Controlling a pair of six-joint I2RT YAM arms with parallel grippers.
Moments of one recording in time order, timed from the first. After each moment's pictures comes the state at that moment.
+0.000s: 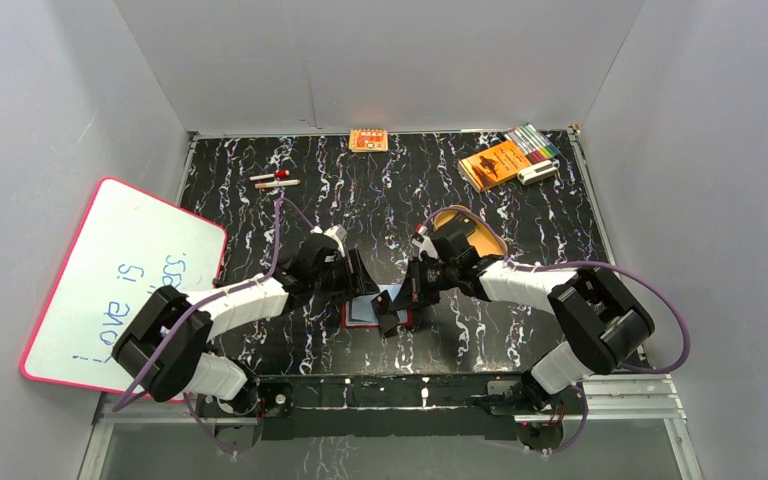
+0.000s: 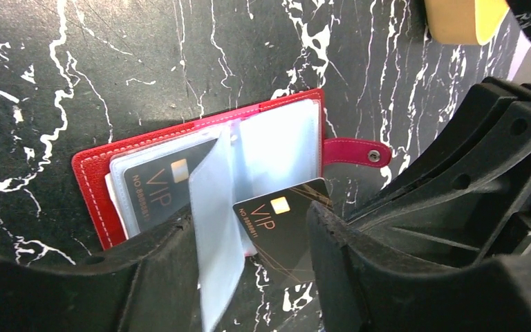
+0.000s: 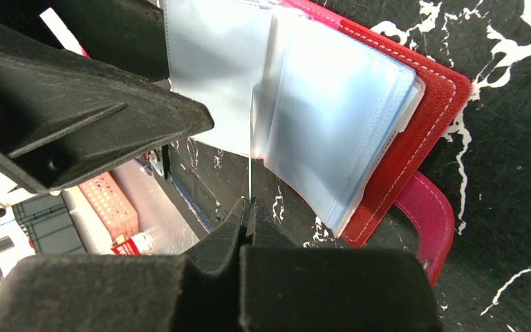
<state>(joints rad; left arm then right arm) -0.67 1.39 0.60 0.02 0.22 -0.85 0.69 1.52 0.67 0.01 -0.62 0.76</state>
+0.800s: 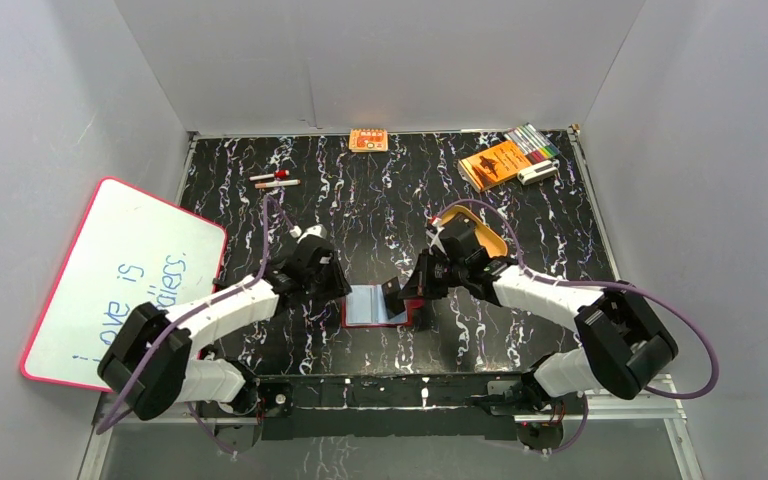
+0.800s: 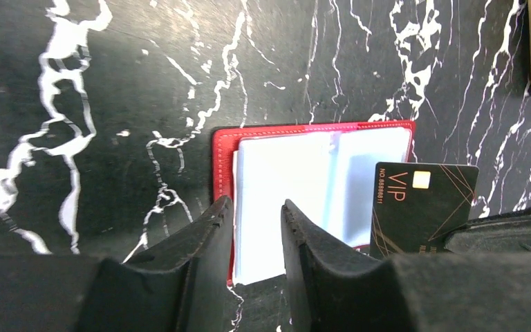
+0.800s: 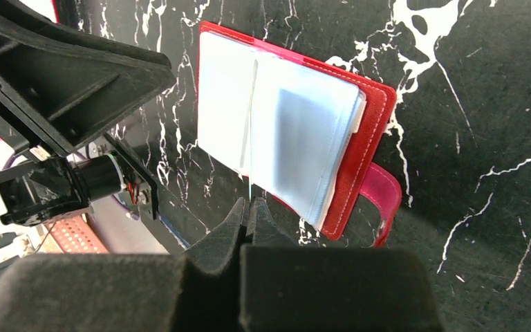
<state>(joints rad) -0.67 1.31 0.62 -0.22 -0.04 -0.83 0.69 1.38 0.66 -0.06 -0.42 0.78</state>
